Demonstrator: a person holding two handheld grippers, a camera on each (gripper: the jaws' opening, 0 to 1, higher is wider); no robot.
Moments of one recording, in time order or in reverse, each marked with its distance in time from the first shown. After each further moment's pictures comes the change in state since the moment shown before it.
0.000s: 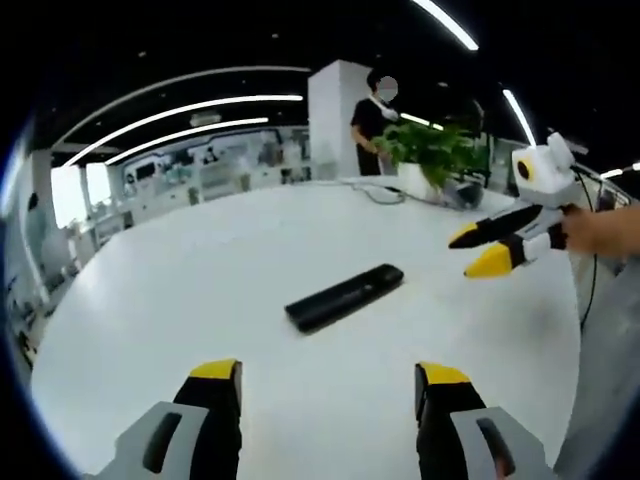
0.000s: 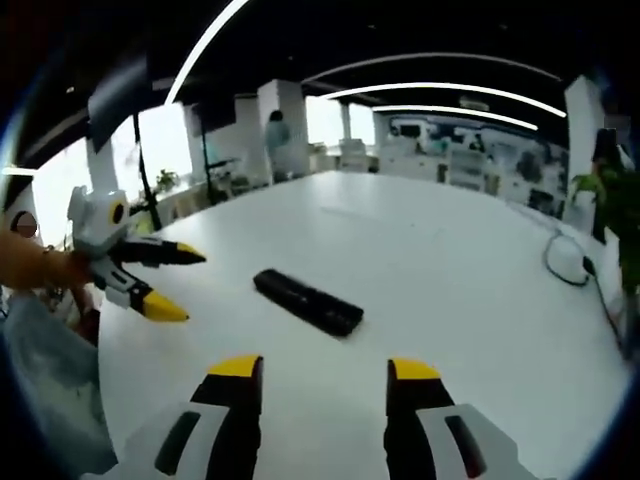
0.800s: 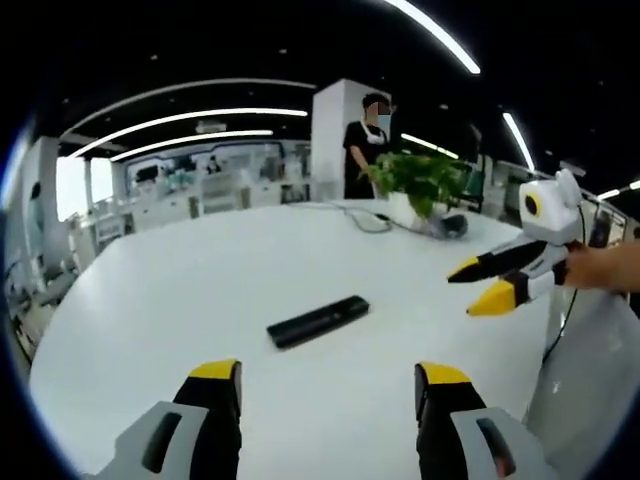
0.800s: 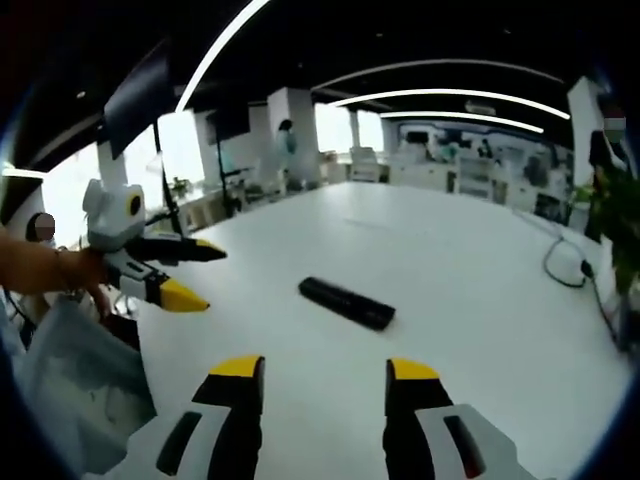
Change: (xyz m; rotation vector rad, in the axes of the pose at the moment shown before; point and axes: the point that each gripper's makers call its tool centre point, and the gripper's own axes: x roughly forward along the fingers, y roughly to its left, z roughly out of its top) left arm -0.049 -0.032 0.033 -0.051 -0.076 -0.019; right arm -0.052 0.049 0.010 0.010 -0.044 0.055
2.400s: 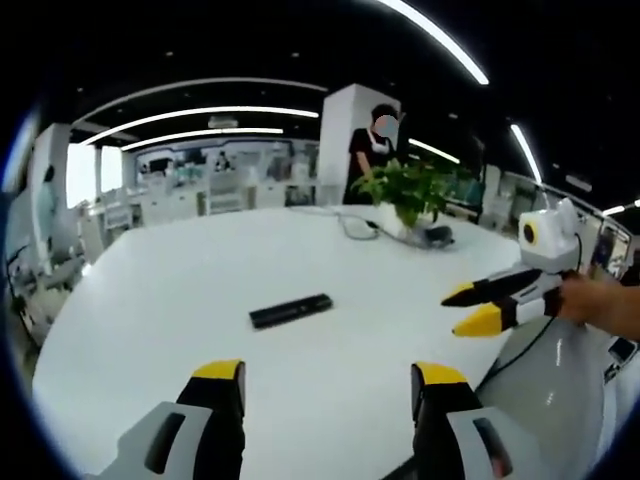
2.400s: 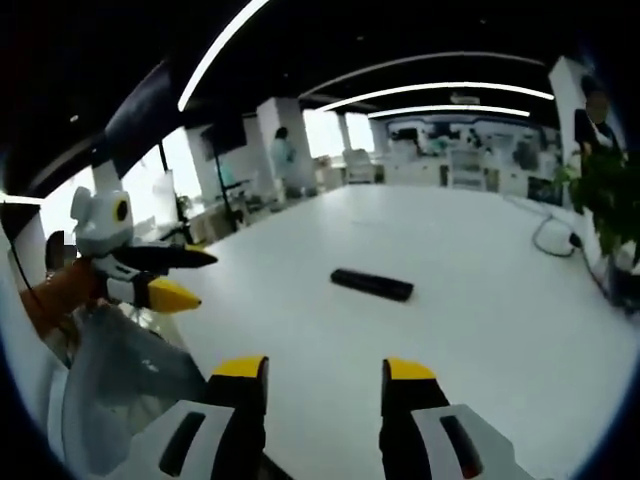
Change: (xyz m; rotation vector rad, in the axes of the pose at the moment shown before) left arm -0.068 -0.063 0.002 -0.024 0.012 0.011; right arm -0.054 0.058 -0.017 0.080 -0.020 -0.001
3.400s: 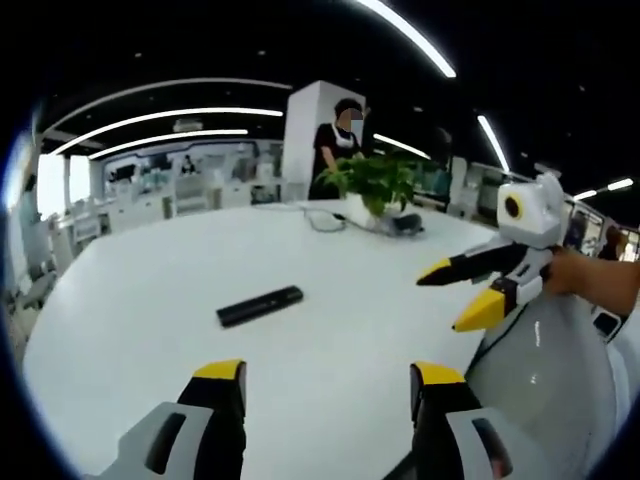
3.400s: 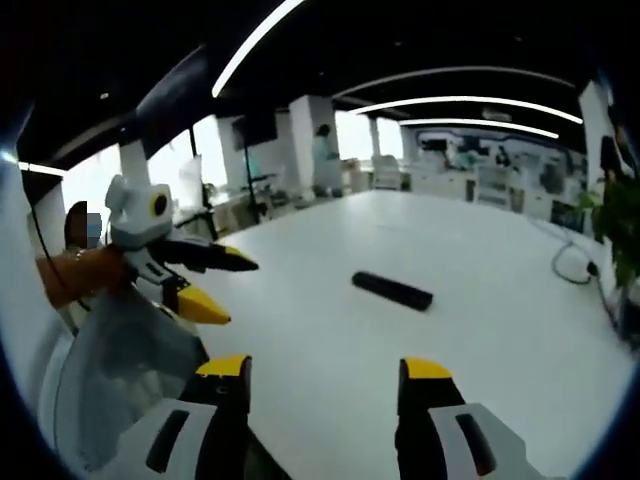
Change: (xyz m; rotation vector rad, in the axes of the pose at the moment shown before) left arm 0.019 -0.010 -0.016 0.037 -0.007 -0.147; right arm -0.001 0.004 -0.002 -0.096 -0.010 0.086
